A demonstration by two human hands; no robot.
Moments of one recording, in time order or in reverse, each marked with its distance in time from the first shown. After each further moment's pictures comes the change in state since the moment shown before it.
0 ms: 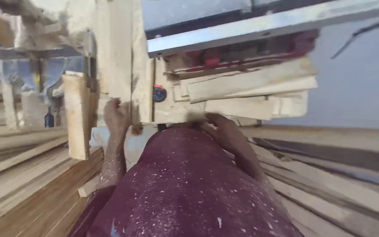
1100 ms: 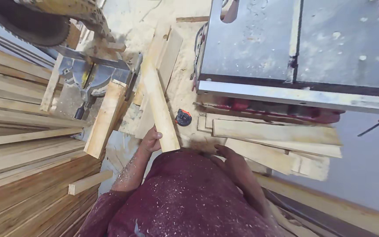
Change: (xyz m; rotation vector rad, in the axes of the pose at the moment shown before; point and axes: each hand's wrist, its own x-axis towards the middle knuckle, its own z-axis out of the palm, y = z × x) left_hand -0.014 -0.019 0.055 -2.025 -0.736 0.189; right_hand 0.024 -0.031 0.008 -0.082 -0.064 -0.086
